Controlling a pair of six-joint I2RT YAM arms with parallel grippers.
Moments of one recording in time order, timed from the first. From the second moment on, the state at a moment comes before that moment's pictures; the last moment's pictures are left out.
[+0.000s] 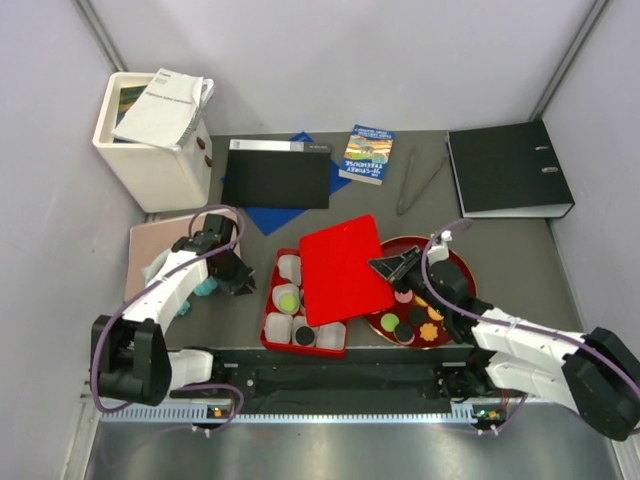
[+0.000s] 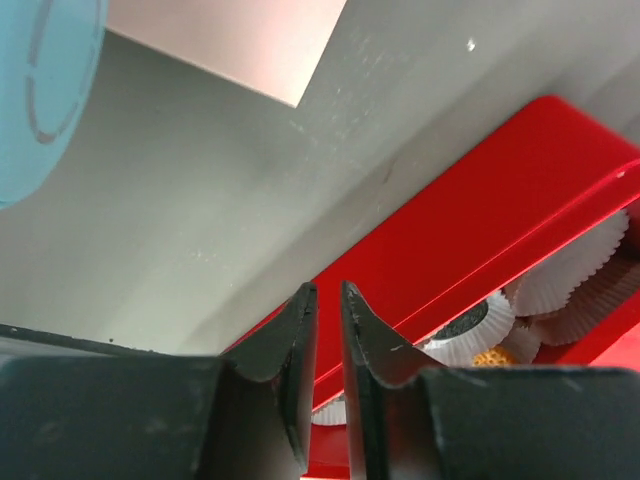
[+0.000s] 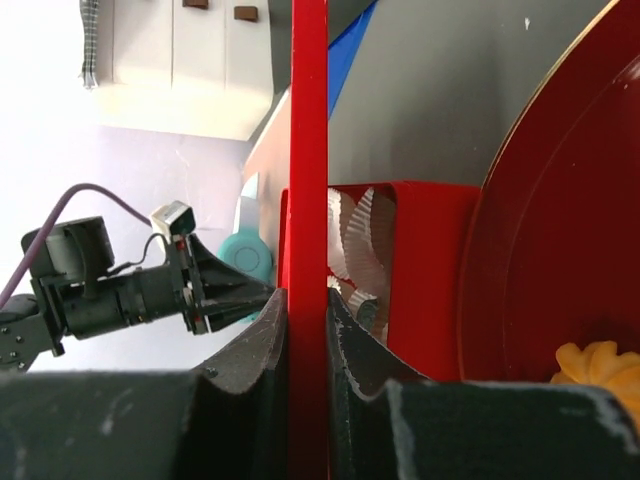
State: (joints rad) left arm -0.16 1.25 0.79 -0.81 0.07 -0.91; right arm 0.70 1.00 0.24 0.54 0.06 1.24
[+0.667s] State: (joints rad) left arm -0.17 1.25 0.76 -0.76 0.14 -0.91; right arm 0.87 1.19 0.25 0.68 0.12 1.26
